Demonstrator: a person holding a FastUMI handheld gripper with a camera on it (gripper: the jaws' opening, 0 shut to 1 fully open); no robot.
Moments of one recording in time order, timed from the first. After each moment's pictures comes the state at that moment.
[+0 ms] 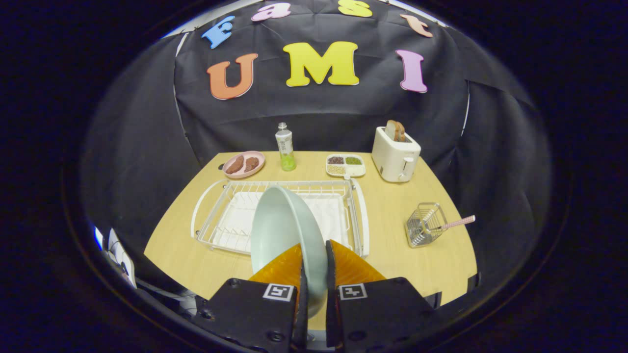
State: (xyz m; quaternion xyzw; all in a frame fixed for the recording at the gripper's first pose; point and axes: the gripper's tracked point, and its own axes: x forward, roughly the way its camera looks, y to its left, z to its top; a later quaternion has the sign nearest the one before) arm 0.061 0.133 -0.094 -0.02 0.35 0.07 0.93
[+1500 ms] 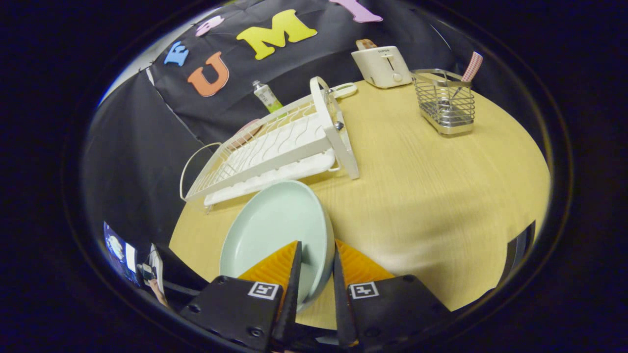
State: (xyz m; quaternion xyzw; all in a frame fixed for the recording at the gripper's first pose) arm 0.044 0.062 -0.296 0.13 0.42 0.15 0.89
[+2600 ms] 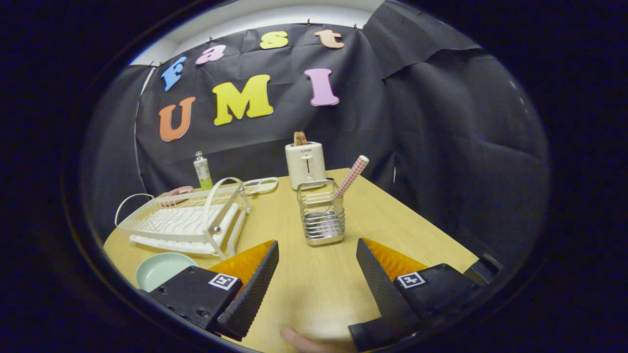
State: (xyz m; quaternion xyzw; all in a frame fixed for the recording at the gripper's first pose) arm 0.108 -0.132 -0.208 0.06 0.15 -0.05 0.99
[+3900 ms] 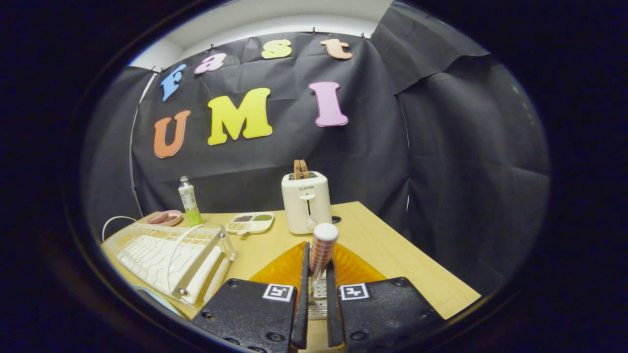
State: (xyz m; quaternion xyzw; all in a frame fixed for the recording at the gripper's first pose) arm 0.232 -0.130 -0.151 0.04 0.09 -0.04 0.99
